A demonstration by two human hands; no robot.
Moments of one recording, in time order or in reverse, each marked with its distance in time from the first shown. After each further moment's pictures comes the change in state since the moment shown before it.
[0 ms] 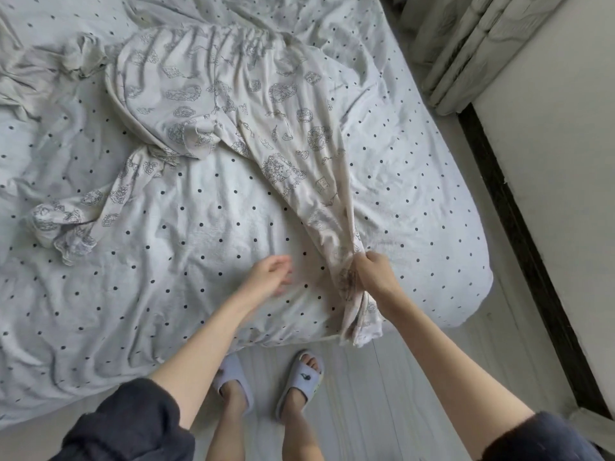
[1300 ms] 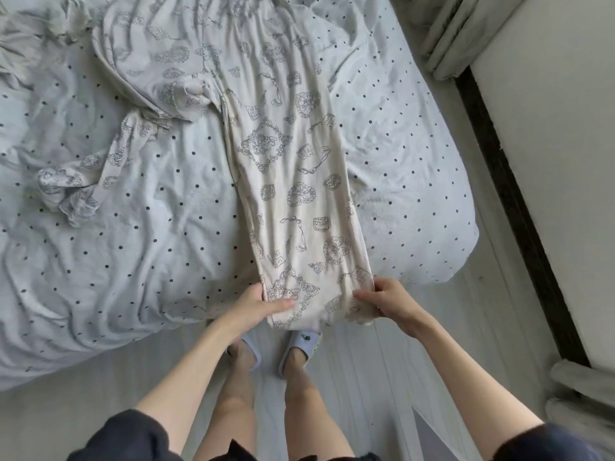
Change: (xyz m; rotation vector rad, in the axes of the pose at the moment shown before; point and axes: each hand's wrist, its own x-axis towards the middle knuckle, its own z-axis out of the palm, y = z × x) left_hand -0.080 -0.066 0.017 -0.029 -0.186 -0.110; right_hand -0.049 0.111 -0.031 0.077 -0.315 0.083
